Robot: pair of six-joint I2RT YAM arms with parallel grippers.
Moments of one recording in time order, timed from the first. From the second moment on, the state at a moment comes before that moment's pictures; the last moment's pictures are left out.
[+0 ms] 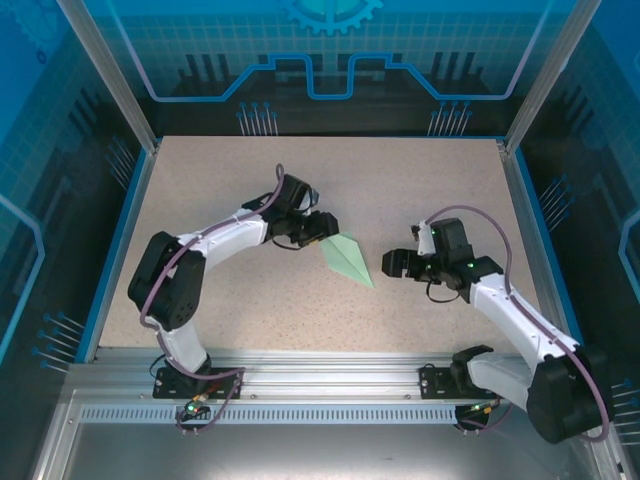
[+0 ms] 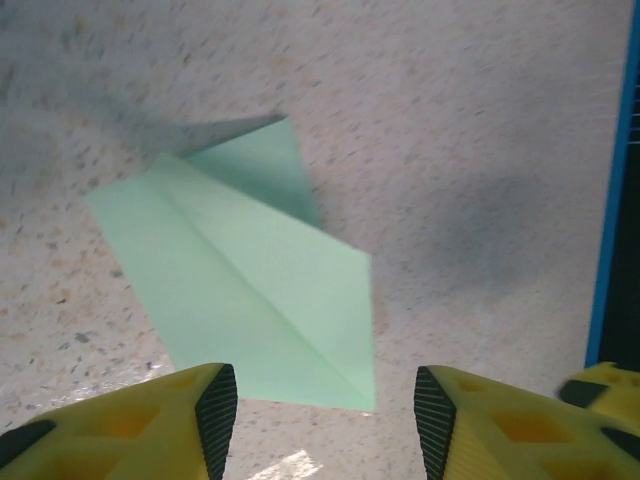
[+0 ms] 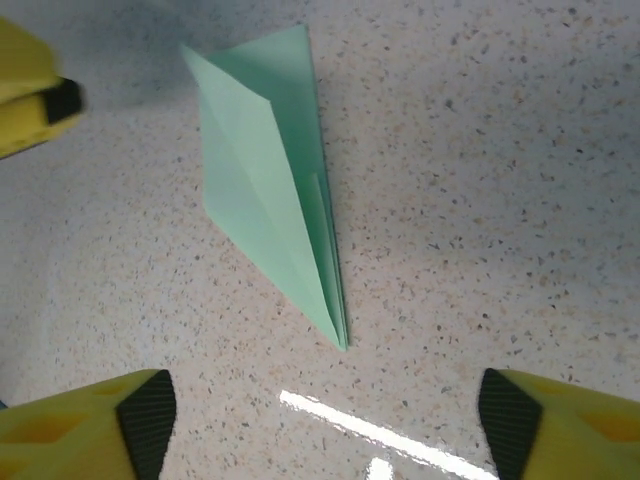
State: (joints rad) left arm -0.50 1.79 1.20 -0.35 0.40 -0.79; right arm 0.27 1.05 0.63 -0.47 -0.36 0.41
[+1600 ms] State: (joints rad) left arm -0.52 1.77 1.22 -0.09 0.52 -0.87; right arm 0.06 1.11 0.54 -0.05 -1.00 0.65
